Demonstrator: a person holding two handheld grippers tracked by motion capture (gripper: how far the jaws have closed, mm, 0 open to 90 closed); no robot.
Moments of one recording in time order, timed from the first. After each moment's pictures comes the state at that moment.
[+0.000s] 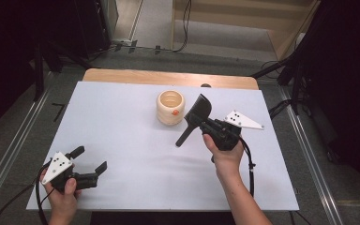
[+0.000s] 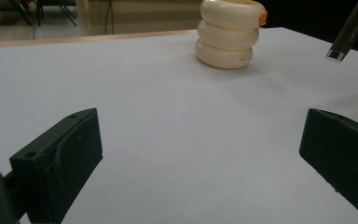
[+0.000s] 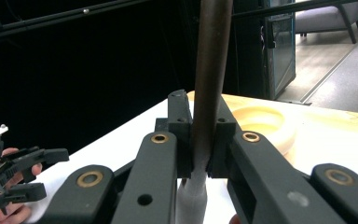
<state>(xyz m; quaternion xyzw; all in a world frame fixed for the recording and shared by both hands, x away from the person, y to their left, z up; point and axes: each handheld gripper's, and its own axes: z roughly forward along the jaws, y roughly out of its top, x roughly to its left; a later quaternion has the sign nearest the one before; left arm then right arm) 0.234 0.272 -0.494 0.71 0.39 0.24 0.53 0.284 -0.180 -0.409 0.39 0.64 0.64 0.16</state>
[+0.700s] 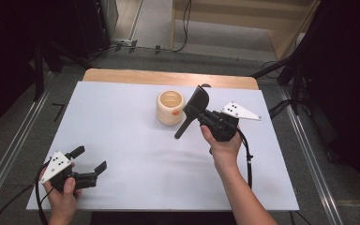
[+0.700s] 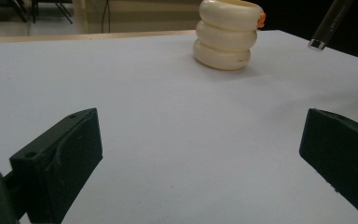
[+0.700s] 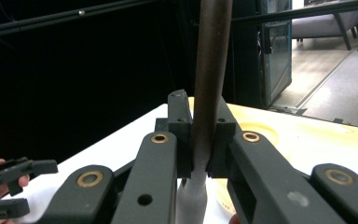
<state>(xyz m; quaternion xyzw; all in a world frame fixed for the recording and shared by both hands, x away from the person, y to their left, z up) 0.236 0.274 -0.495 0.71 0.39 0.23 0.54 0.303 -0.176 -0.398 0.38 0.64 0.64 0.17</state>
